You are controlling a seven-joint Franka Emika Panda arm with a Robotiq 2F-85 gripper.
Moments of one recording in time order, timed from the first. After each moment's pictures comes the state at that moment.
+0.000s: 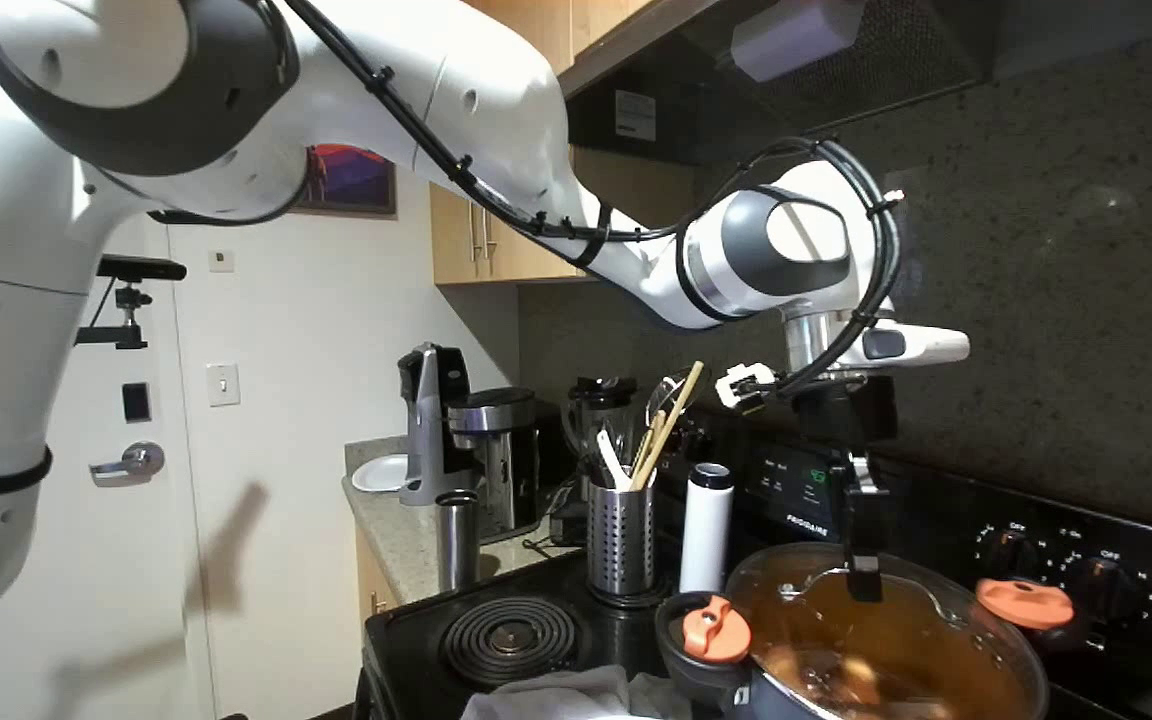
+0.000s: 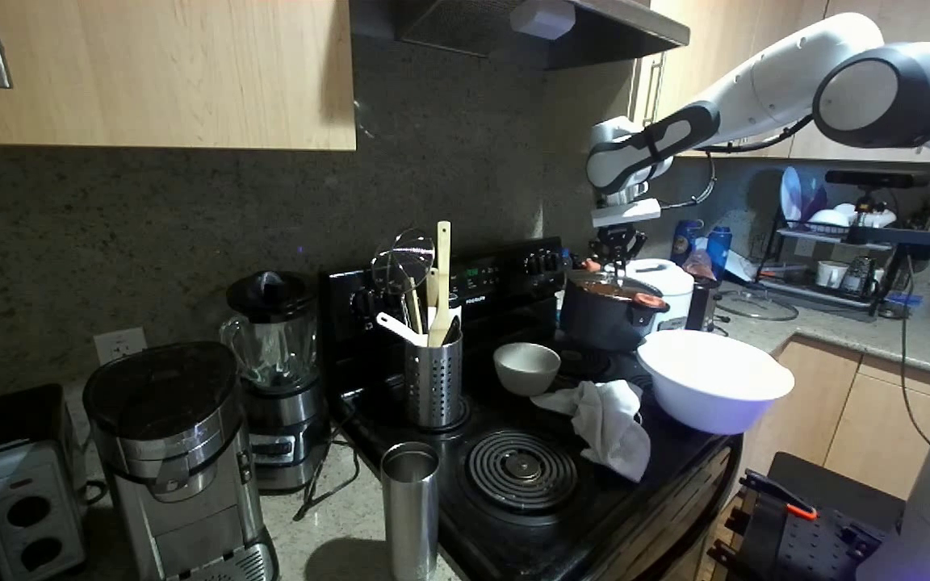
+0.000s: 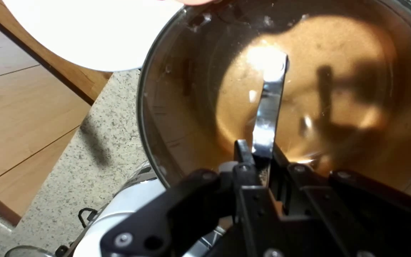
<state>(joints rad) -0.18 0.33 -0.25 -1.65 -0.20 1.95 0.65</state>
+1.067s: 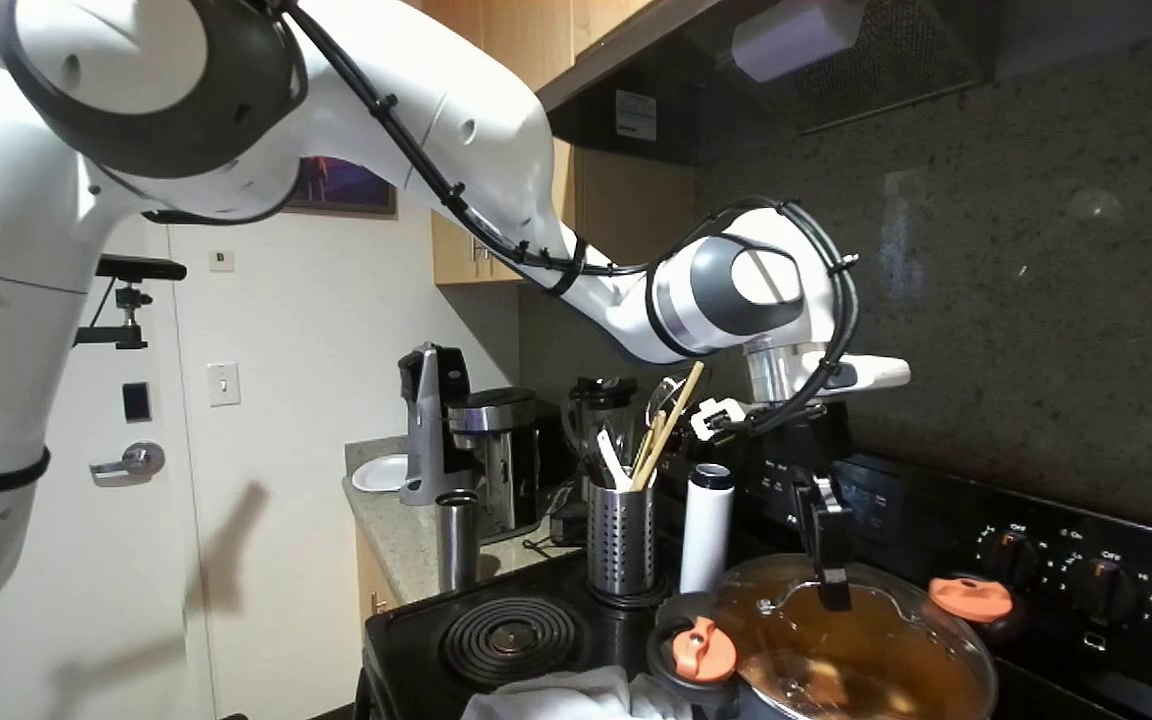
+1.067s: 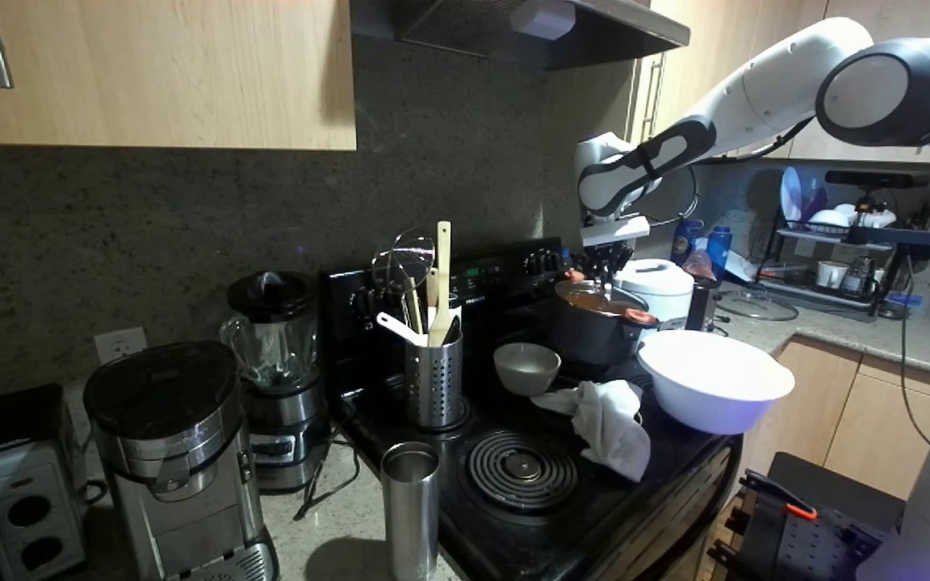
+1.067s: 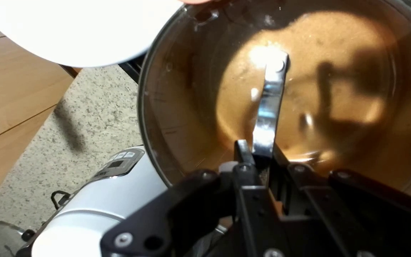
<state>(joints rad) -0.11 0.32 -0.25 -1.75 -0.26 2.08 0.67</state>
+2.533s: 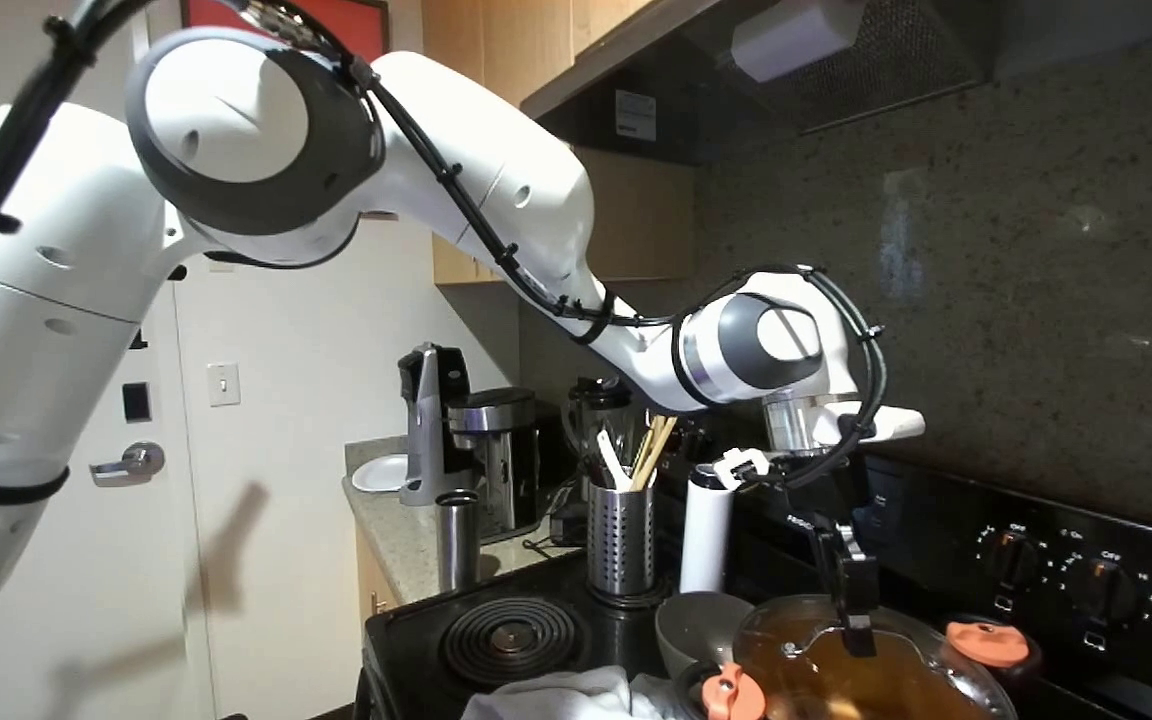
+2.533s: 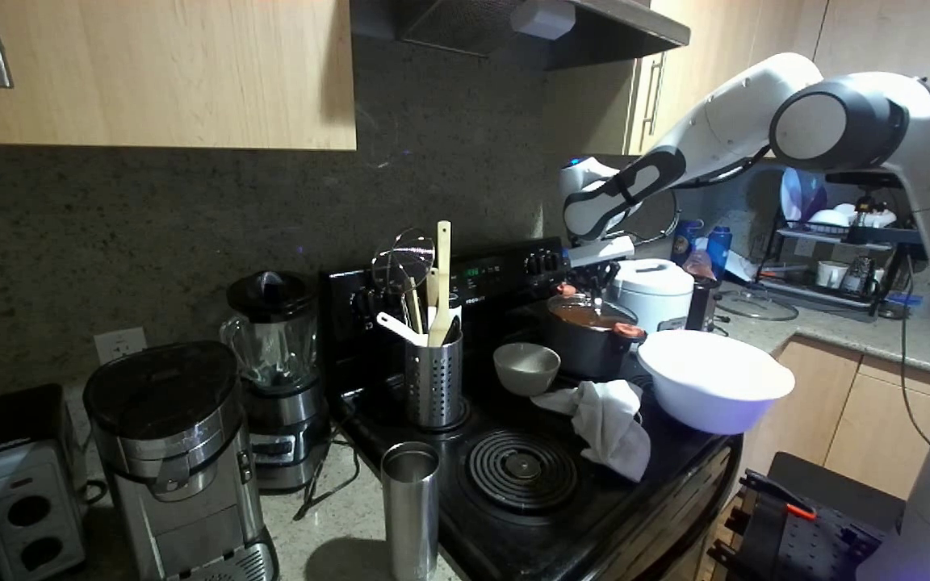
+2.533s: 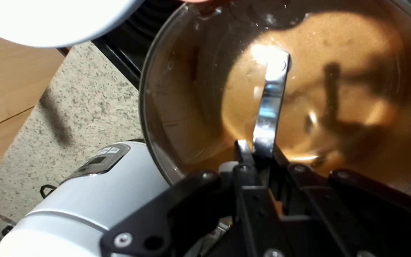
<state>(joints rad) -0.10 0.47 -0.27 -1.66 -0.27 2.12 0.67</state>
